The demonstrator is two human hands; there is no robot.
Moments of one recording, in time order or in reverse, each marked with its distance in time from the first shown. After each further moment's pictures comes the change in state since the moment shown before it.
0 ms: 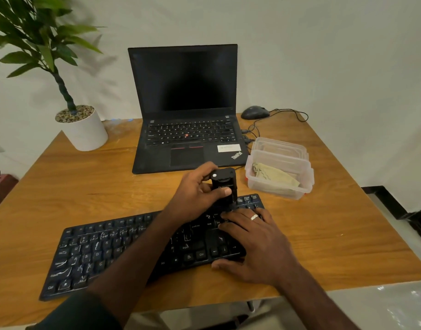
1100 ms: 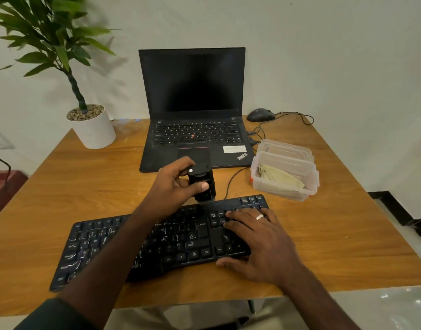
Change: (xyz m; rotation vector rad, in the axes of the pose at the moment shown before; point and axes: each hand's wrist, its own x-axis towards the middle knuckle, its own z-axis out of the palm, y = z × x) left_hand -0.020 0.007 -0.047 0.120 0.093 0.001; right_hand -0.002 -0.001 0.000 -0.003 -0.005 0.015
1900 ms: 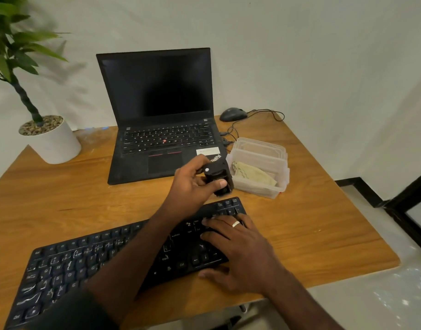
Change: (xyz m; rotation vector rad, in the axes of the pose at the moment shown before) left_hand 0.041 0.017 0.080 -0.162 -0.021 0.029; right_hand -0.007 0.002 -0.005 -0.010 -0.049 -0.022
